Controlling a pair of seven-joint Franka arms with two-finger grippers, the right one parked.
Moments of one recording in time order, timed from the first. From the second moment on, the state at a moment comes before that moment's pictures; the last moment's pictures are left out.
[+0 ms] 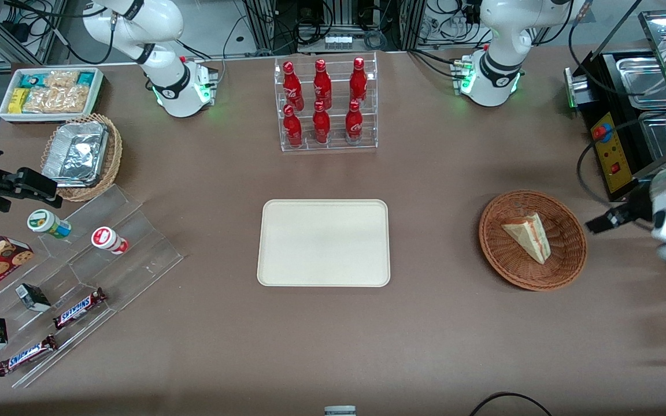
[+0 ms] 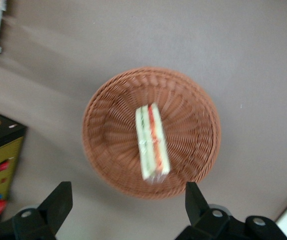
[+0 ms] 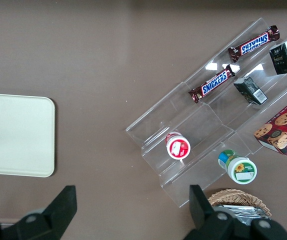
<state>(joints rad) 0.05 0.24 0.00 -1.69 0.03 1.82 -0.44</state>
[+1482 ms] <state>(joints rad) 0.02 0.47 -0.01 -1.88 -0.01 2.22 -0.84</state>
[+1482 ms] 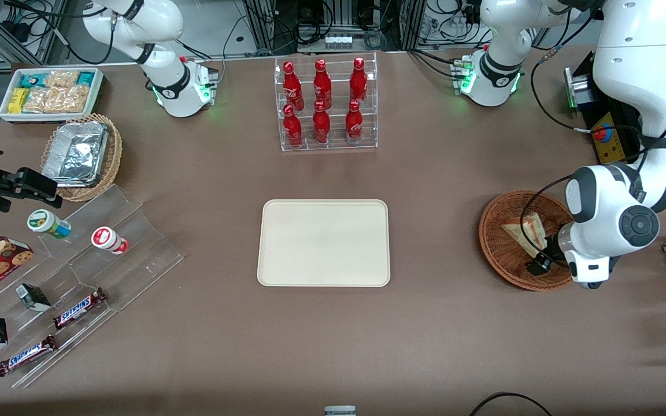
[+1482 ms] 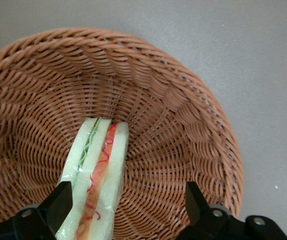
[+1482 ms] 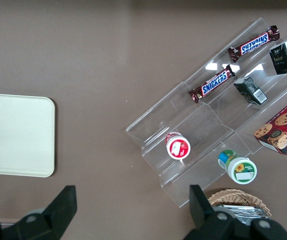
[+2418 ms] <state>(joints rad) 0.02 0.47 -0.01 -1.90 -0.01 2.20 -0.87</state>
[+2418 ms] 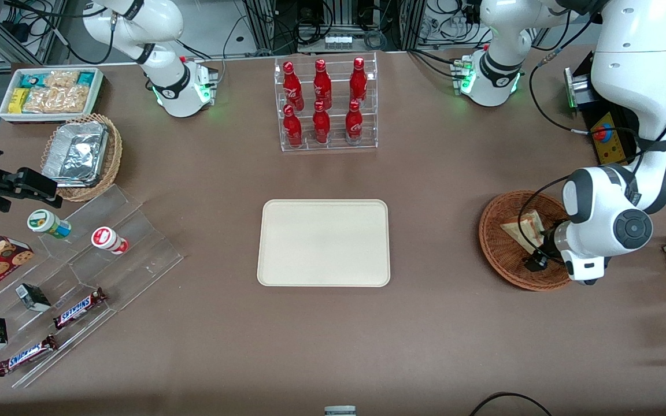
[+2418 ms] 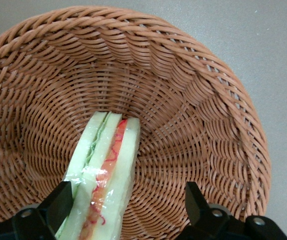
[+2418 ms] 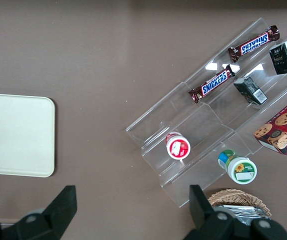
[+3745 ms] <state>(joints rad) 0.03 0.45 0.00 -2.00 0.01 2.21 -0.90</state>
